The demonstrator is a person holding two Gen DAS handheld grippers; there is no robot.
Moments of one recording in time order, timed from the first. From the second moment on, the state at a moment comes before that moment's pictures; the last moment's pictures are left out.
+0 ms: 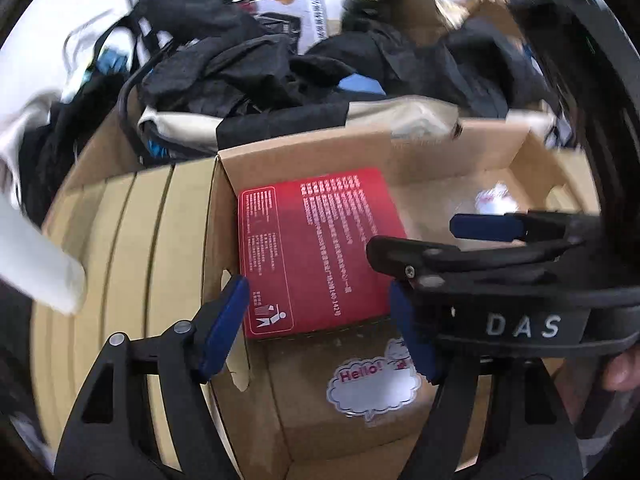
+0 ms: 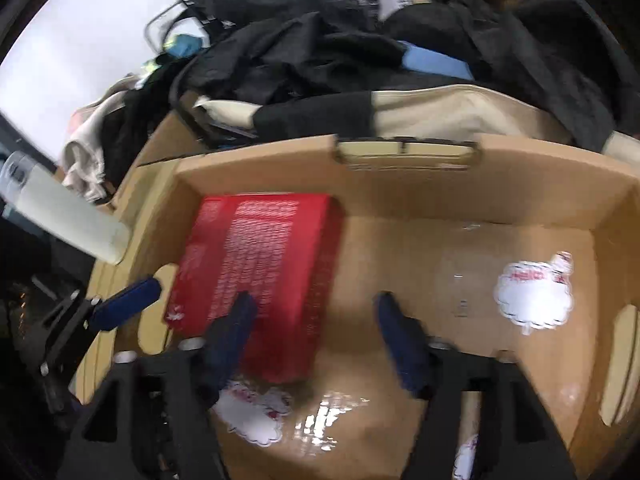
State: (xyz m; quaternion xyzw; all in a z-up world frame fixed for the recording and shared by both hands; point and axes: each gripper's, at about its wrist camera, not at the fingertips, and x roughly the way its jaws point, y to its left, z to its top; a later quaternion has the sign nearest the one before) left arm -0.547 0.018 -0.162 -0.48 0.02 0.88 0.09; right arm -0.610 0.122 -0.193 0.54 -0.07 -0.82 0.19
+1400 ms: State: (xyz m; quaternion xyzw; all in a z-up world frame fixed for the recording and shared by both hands) left arm -0.045 -0.038 0.071 -0.33 0.03 0.94 0.08; right arm -0.083 0.229 0.039 0.34 0.05 -0.92 0.18
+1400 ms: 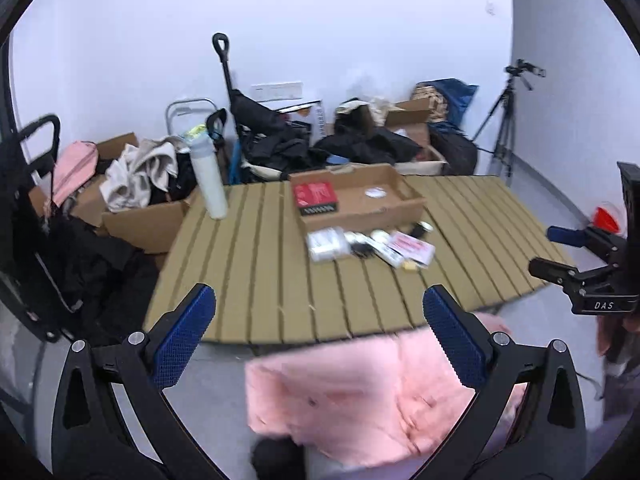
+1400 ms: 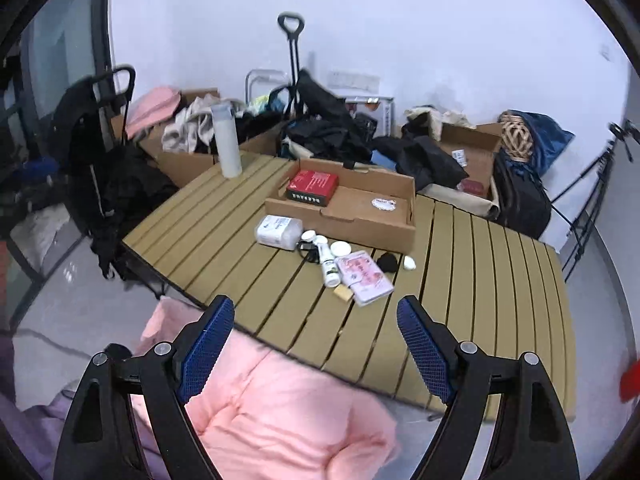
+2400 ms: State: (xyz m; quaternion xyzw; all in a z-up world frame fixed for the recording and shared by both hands) left arm -0.234 -0.040 -0.085 -0.46 -0.03 0.88 0.06; right arm -0.193 0.214 -0.090 0.44 -0.05 -0.87 0.20
